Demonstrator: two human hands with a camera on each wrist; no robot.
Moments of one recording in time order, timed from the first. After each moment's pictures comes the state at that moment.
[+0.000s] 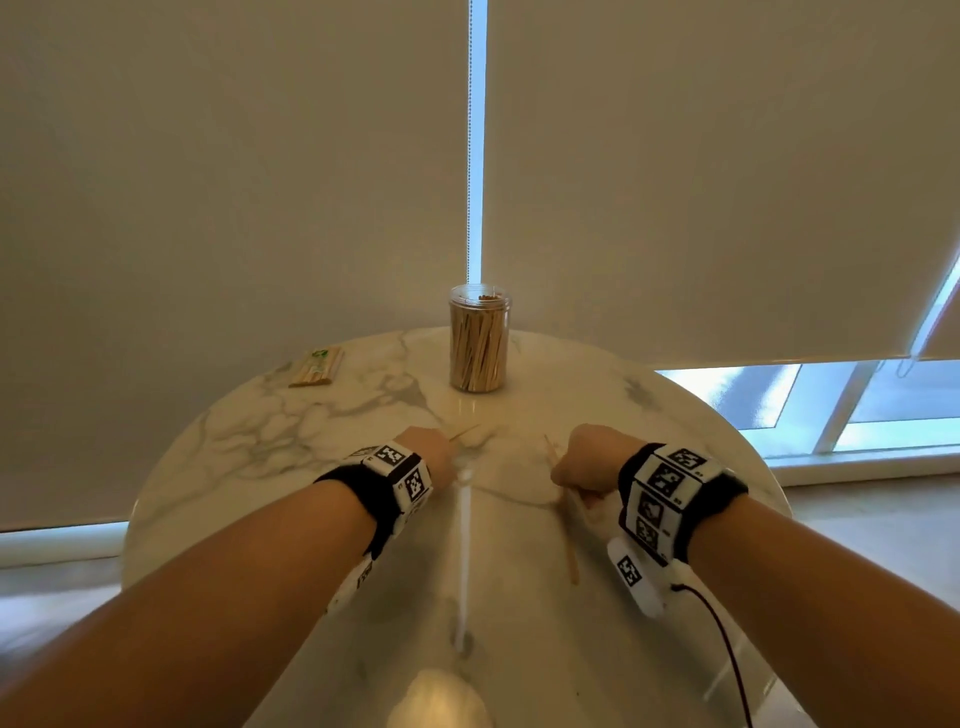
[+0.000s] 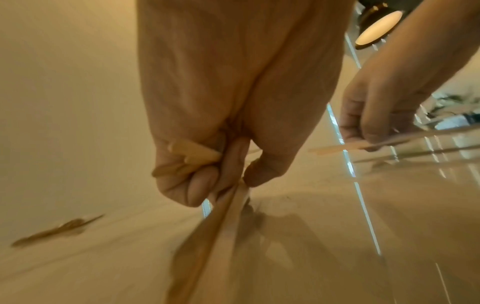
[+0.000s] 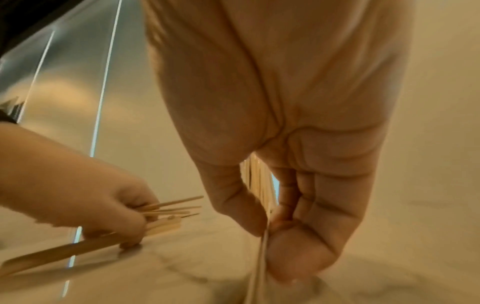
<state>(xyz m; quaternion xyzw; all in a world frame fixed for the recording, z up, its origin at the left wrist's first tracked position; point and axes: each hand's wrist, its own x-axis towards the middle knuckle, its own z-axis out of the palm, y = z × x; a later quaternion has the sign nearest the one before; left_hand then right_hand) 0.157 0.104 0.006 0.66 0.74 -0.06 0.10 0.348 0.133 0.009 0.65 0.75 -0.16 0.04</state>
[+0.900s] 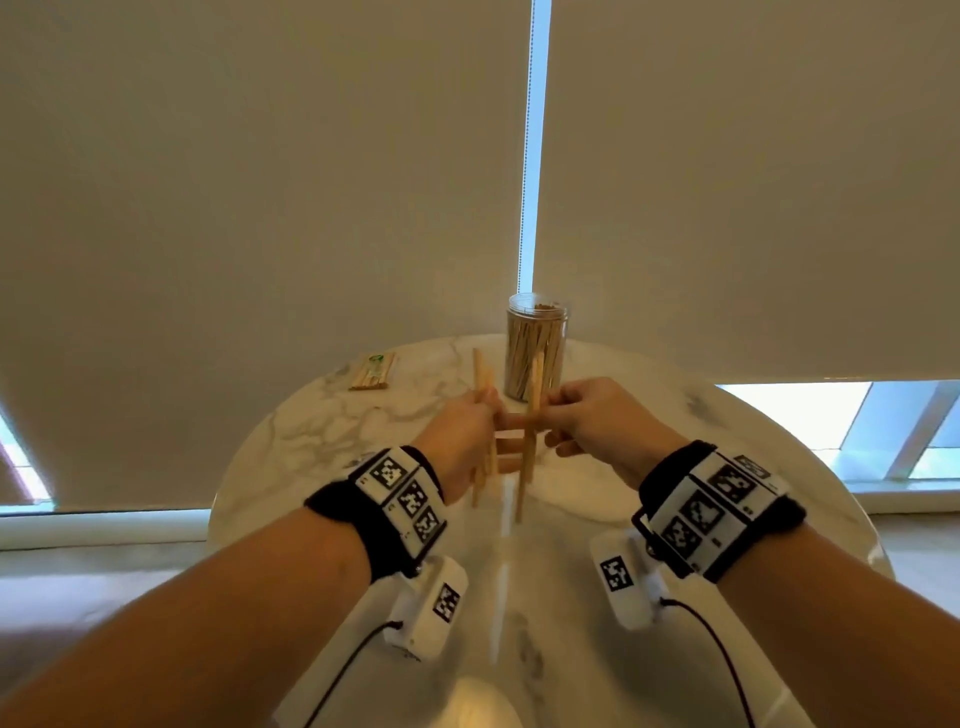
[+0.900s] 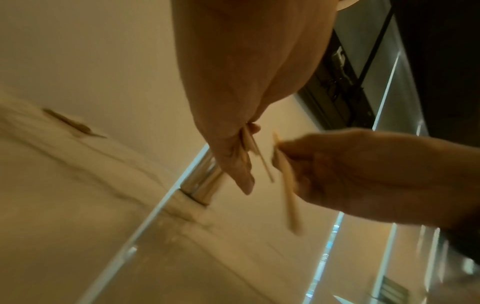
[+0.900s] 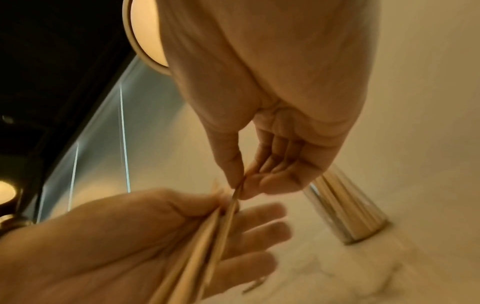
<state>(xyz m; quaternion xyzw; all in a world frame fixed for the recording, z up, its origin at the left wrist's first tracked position) 0.136 0.074 0.032 0.40 0.53 0.52 0.54 0.288 0.110 0.048 0.47 0.69 -0.44 -0.34</state>
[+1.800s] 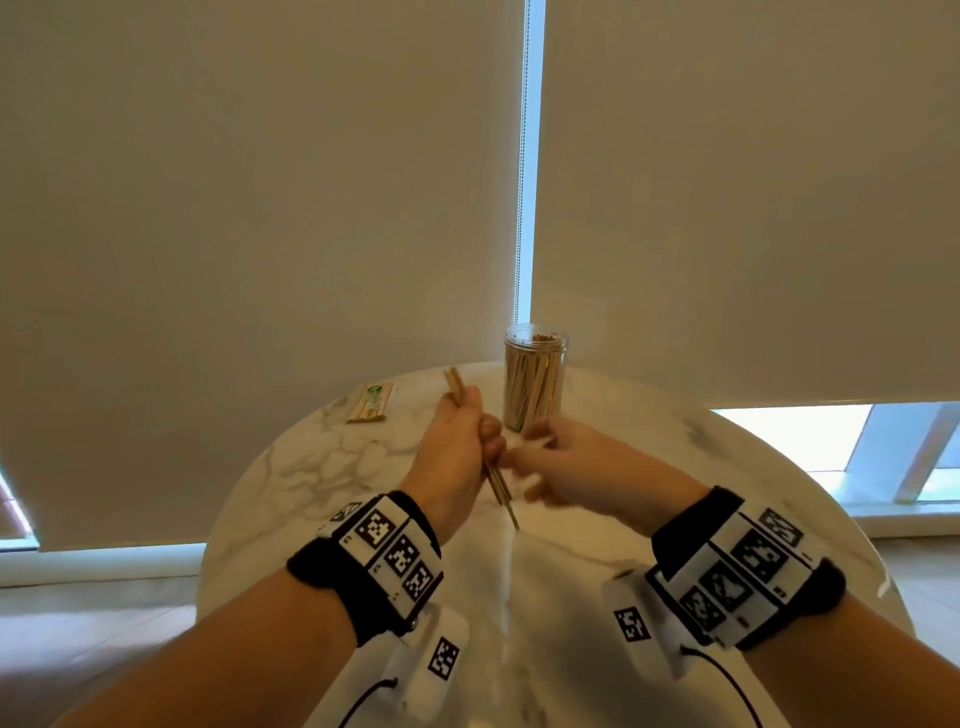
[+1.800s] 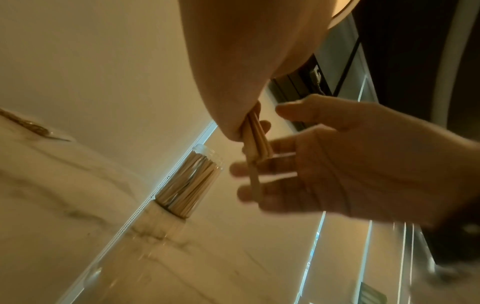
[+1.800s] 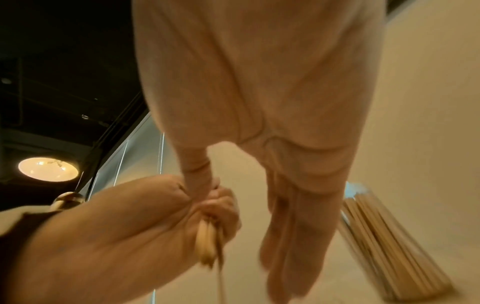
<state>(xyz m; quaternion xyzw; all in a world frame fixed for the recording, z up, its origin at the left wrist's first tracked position) 0.137 0.077 0.044 0.36 0.41 0.67 0.51 0.280 0.099 0.059 0.47 0.74 -0.42 -0.23</state>
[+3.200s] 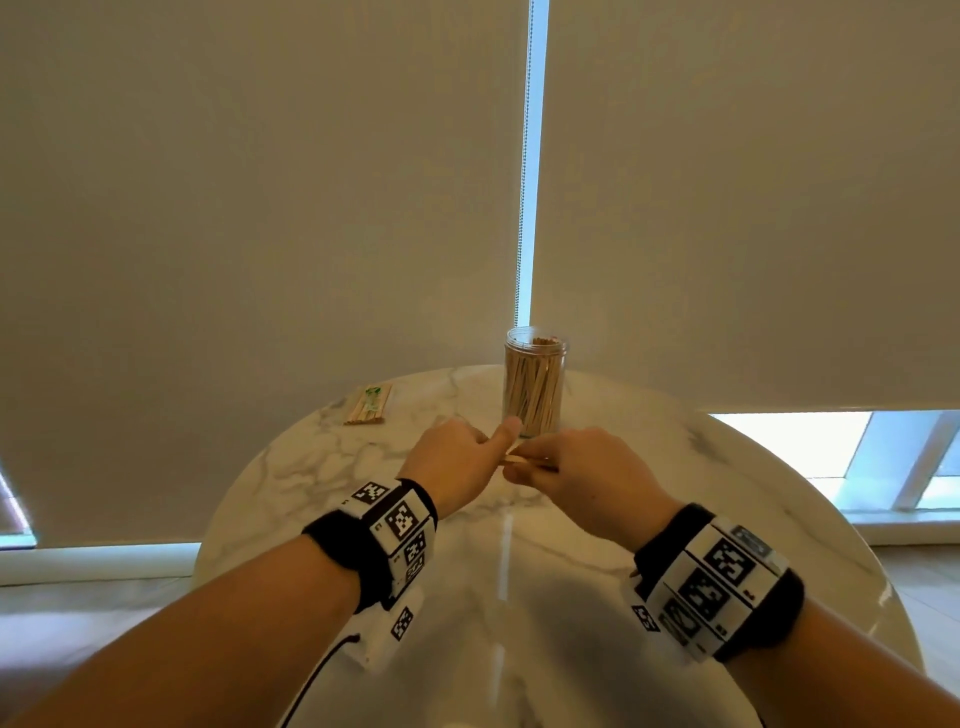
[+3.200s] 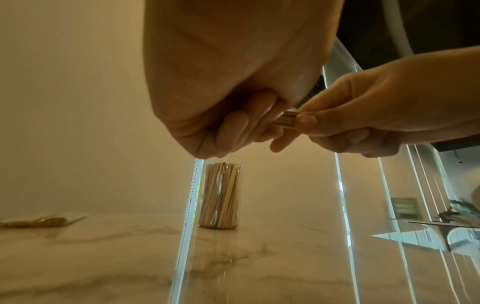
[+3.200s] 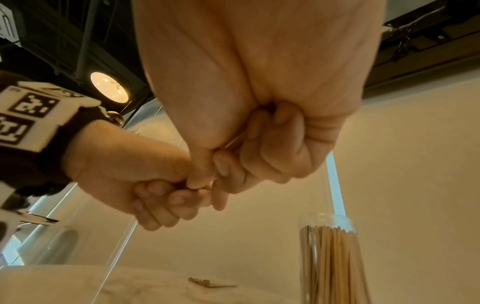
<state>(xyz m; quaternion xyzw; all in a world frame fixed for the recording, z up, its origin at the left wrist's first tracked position) 0.113 0.101 0.030 0.63 0.69 0.33 0.14 0.283 0.113 0.041 0.43 0.87 -0.07 -0.22</state>
